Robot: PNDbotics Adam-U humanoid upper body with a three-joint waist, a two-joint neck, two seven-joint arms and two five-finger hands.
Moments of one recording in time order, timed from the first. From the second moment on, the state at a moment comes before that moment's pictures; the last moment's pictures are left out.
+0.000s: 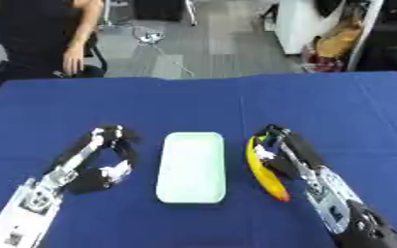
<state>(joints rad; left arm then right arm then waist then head) -0.43 0.43 -0.05 -1.49 -0.26 -0.31 -0.25 -0.79 -0.16 0.11 -0.93 0.94 -0.18 -0.04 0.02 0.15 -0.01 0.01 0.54</state>
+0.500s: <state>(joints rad) -0.43 0.43 -0.05 -1.49 -0.26 -0.31 -0.25 -0.79 -0.16 0.10 -0.92 0.96 -0.15 -0.04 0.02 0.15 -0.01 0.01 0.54</state>
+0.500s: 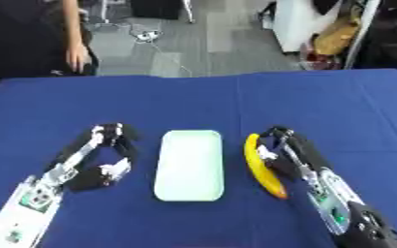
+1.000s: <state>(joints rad) -0.43 0.43 -0.05 -1.49 -0.26 -0.31 -0.25 -0.78 -0.15 0.10 -0.92 1.00 -0.16 -0.01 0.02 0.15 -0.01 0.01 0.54</state>
